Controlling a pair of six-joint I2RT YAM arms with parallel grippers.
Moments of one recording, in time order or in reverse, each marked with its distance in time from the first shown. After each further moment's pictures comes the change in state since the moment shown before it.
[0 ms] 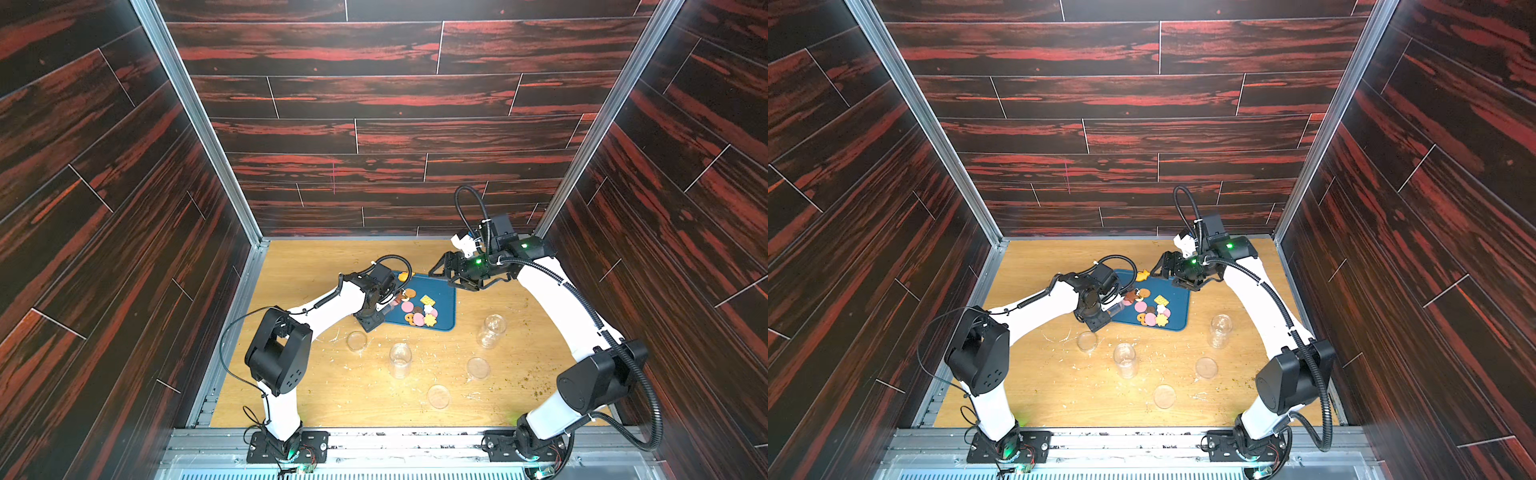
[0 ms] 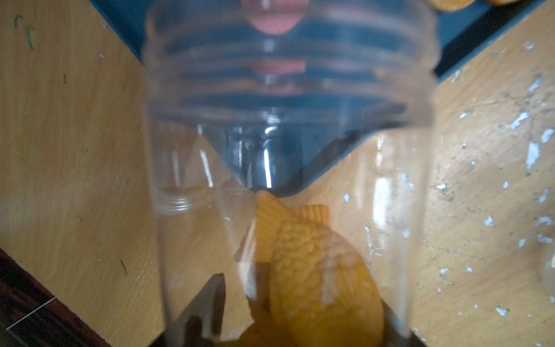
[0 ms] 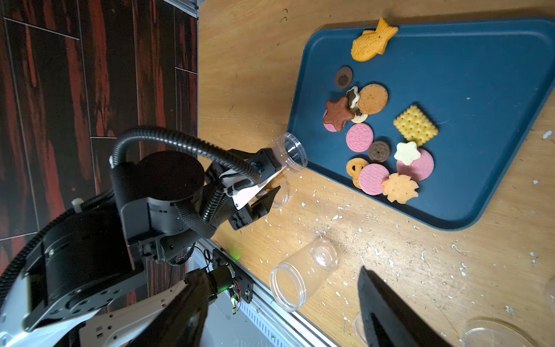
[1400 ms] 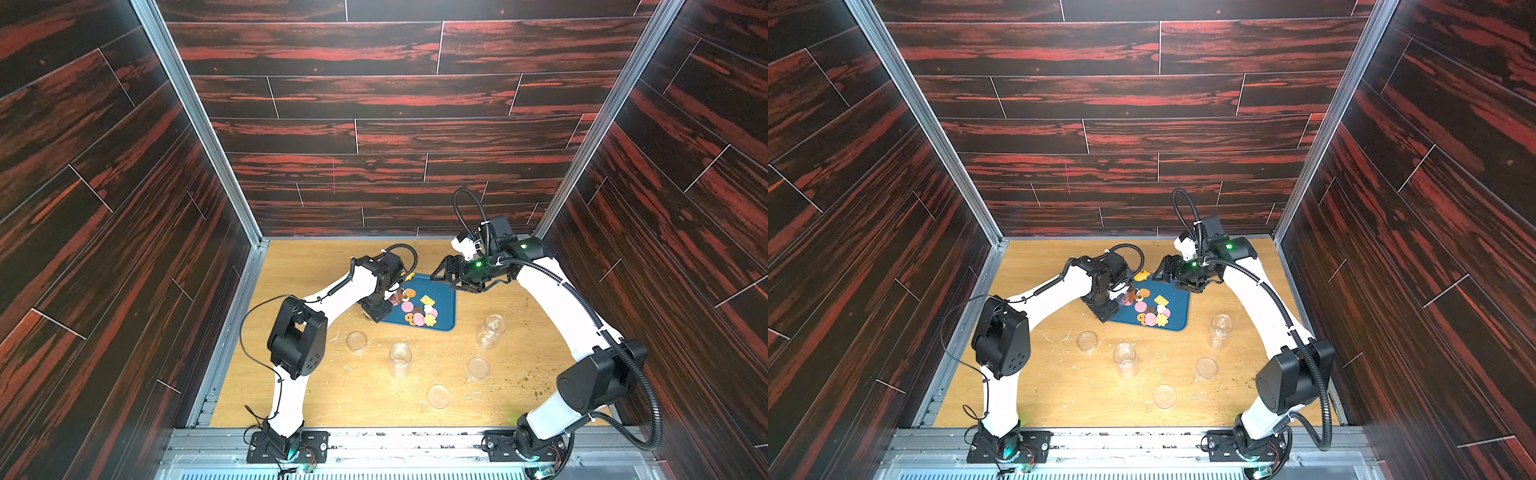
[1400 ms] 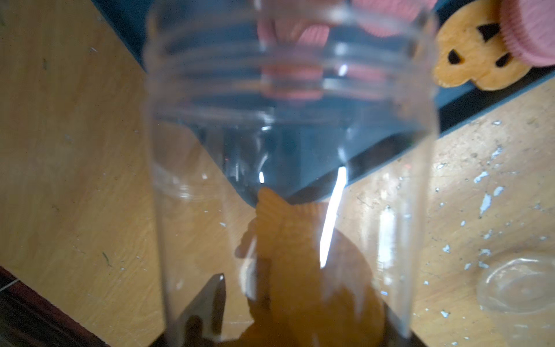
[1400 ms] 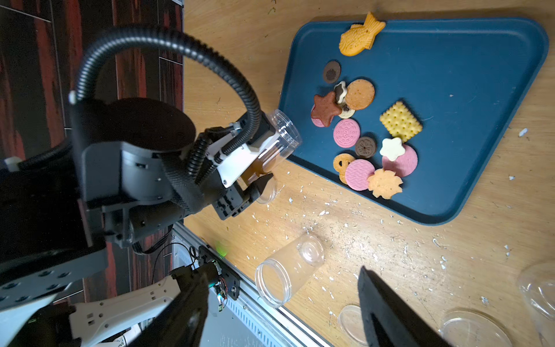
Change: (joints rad) left arm 0.000 0.177 0.298 -0.227 0.061 -0.158; right arm 0.000 0.000 -0.011 -0.028 0.030 -0.046
